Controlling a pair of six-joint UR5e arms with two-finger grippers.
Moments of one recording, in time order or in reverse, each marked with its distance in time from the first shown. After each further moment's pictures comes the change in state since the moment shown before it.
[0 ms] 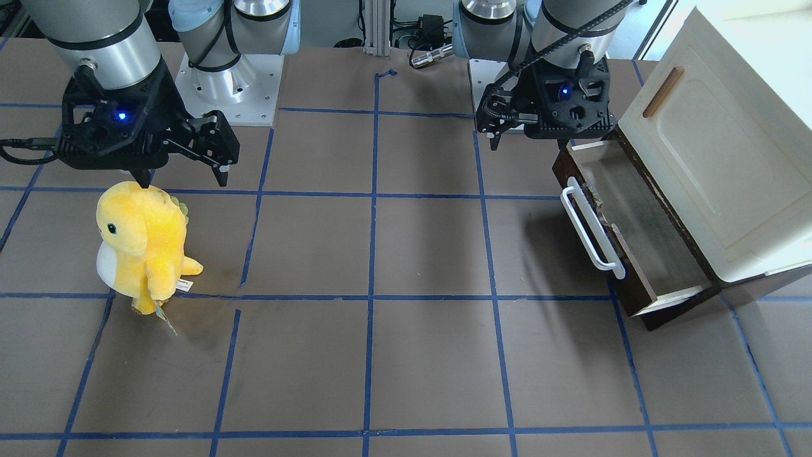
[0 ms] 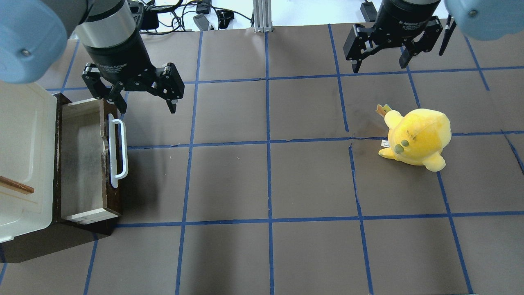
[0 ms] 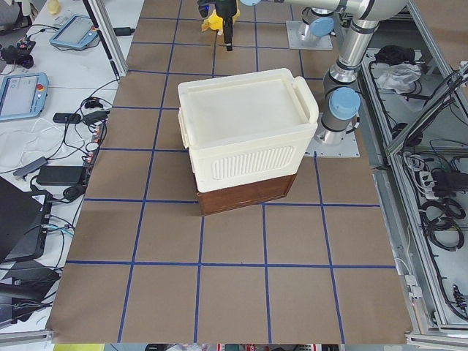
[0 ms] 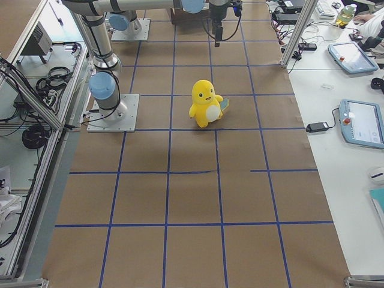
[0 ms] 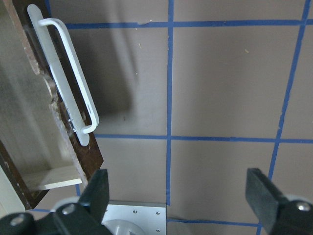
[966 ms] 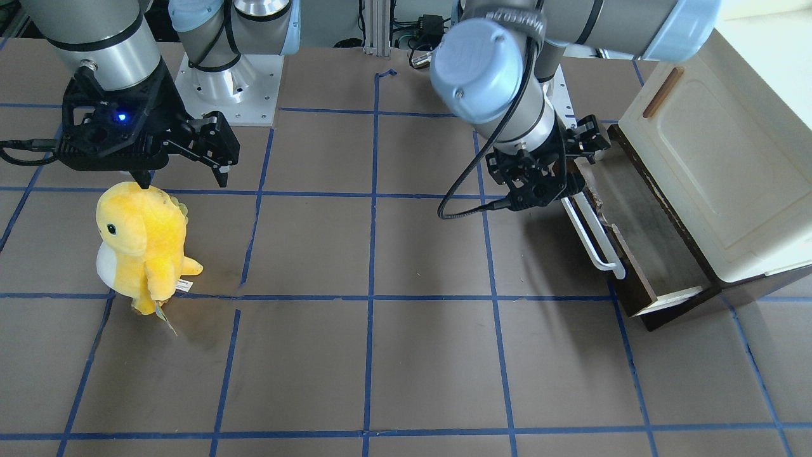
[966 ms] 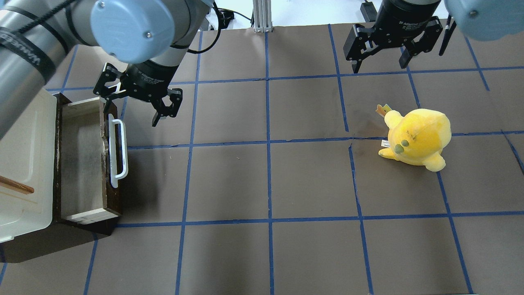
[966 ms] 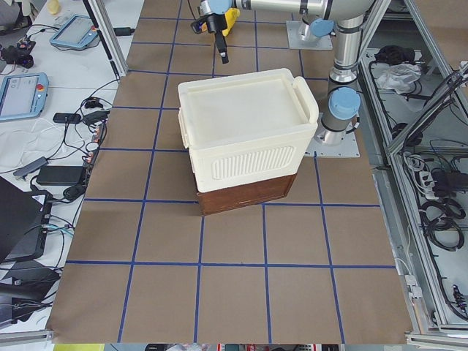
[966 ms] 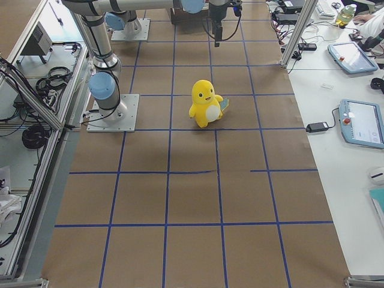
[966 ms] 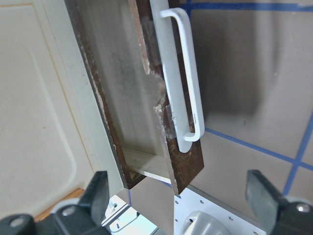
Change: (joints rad) left arm -0.121 -0.201 0.123 -0.230 0.419 -0.280; right arm 0.000 0.000 0.000 0.000 0.000 -0.001
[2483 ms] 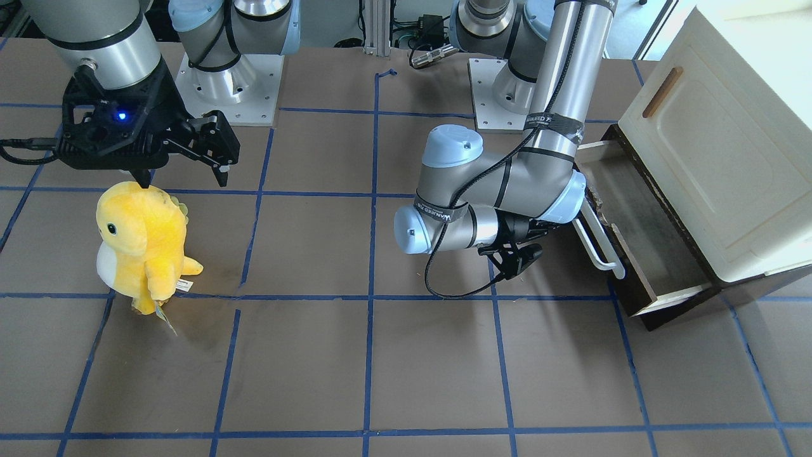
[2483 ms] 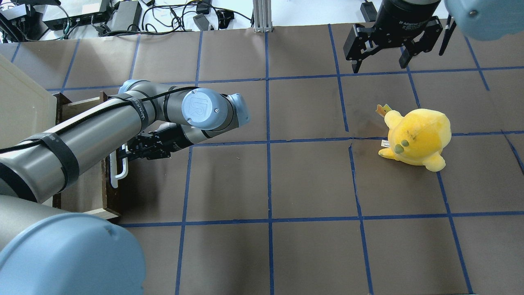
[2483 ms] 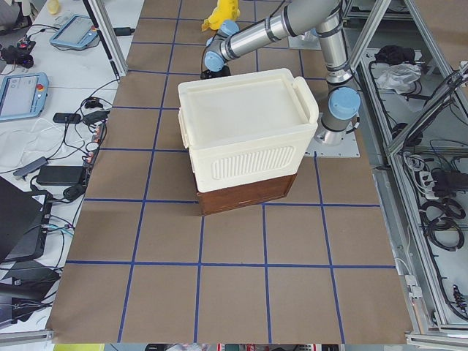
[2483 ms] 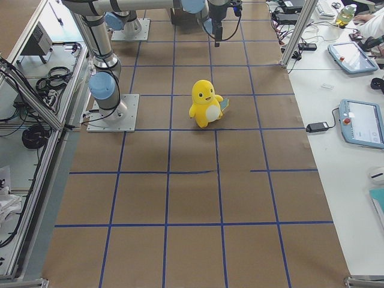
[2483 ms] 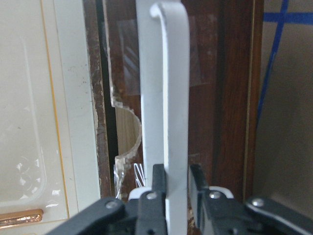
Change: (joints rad) left arm -0.045 -0.308 -0.297 -0.122 0.548 -0.783; right arm 0.000 0.000 0.000 0.000 0.000 0.001
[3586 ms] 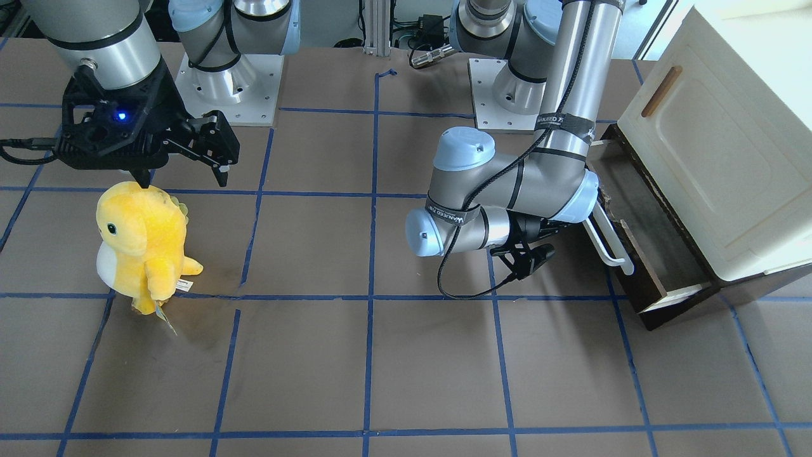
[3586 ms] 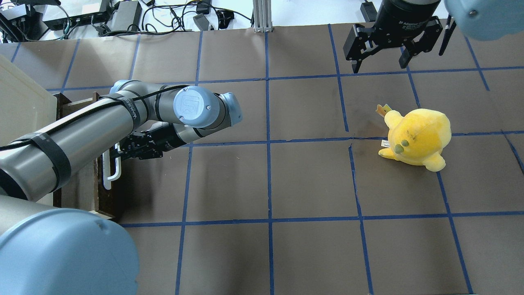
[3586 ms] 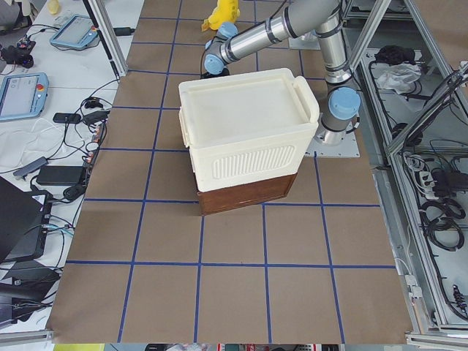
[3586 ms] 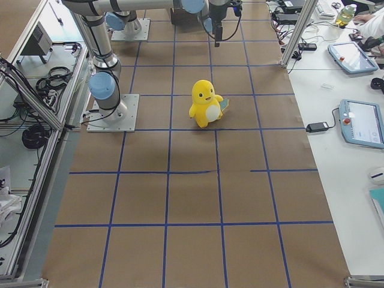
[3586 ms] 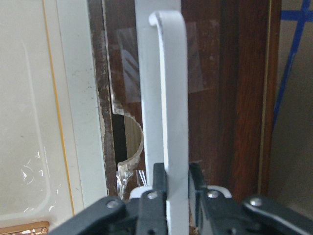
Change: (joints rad) left arm 0.029 0.008 -0.009 -0.016 0.014 -0.005; right arm 0.000 0.000 0.000 0.000 0.000 0.000
